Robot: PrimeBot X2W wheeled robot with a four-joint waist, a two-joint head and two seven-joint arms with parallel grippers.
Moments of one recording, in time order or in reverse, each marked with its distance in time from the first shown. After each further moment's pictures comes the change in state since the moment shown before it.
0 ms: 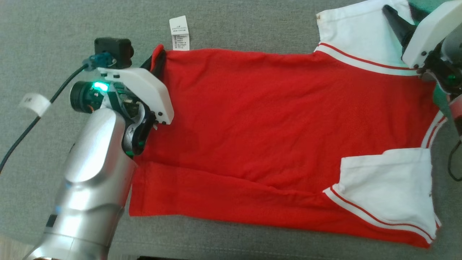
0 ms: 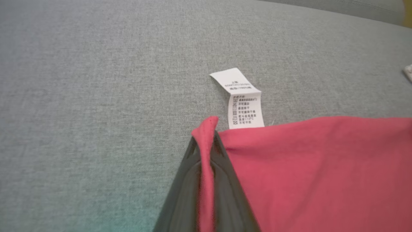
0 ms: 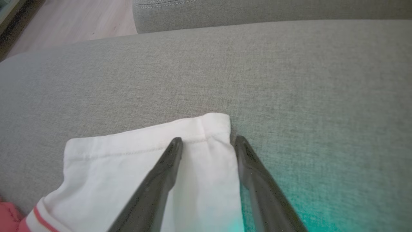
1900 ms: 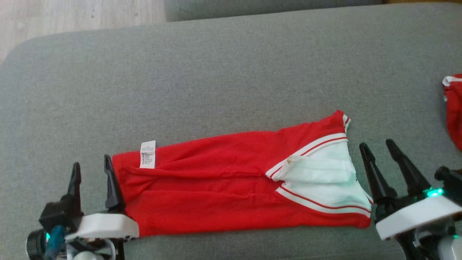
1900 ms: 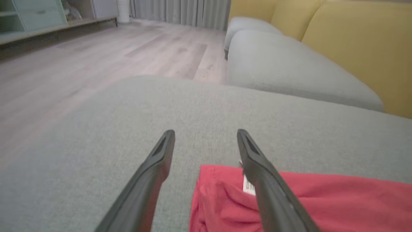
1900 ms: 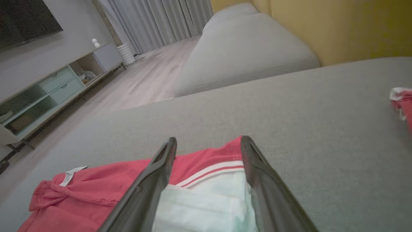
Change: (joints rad) left arm 0.761 0.058 0.163 -0.499 0.060 0.288 -0.446; right arm 1.079 0.228 -0.367 -0.935 -0.254 0.000 -0.259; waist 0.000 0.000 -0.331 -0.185
